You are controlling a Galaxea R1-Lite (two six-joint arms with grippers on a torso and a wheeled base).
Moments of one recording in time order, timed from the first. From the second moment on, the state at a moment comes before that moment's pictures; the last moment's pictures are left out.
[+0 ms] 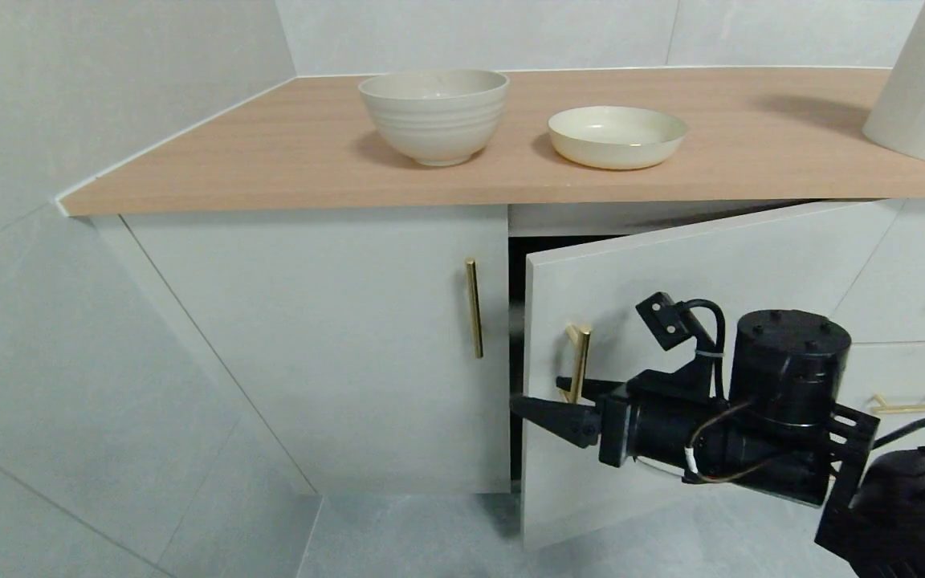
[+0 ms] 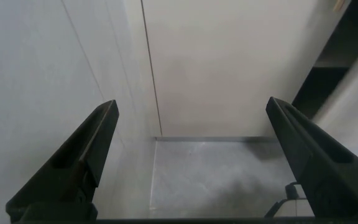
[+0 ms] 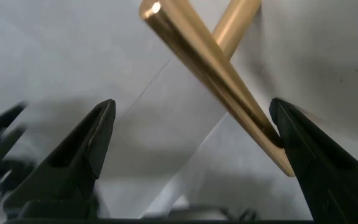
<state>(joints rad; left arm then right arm) 0.00 0.00 0.00 0.00 0.01 0.00 0.71 1.82 -0.61 -1.09 0.37 0.44</state>
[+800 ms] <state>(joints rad) 0.00 0.00 -0.03 -0.01 -0.02 0.00 0.74 1.61 -0.37 -1.09 0.38 0.43</state>
